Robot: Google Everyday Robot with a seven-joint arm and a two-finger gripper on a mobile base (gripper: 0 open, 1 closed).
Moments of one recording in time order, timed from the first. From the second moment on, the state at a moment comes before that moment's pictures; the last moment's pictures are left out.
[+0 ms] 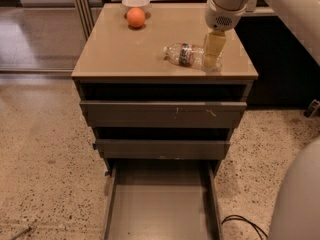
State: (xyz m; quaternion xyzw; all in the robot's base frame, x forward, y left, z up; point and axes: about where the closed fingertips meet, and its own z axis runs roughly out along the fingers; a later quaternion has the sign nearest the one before) arm 0.688 -0.148 0.923 -0.63 0.75 -0.10 0.19
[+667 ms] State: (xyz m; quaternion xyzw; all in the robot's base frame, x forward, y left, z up) arm 0.741 -0.141 0.878 -0.64 0.75 -0.07 0.19
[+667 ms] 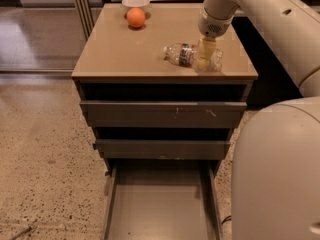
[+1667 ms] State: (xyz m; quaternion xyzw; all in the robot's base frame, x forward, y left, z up) arm 0.753 -0.120 0.821 -0.65 0.74 -0.03 0.15
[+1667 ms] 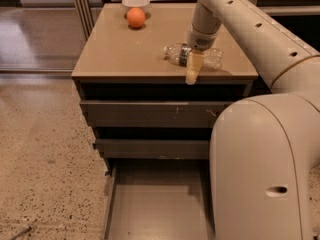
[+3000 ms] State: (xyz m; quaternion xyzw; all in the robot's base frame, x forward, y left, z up) arm 0.751 -0.112 0.836 -0.66 0.74 -0.03 0.16
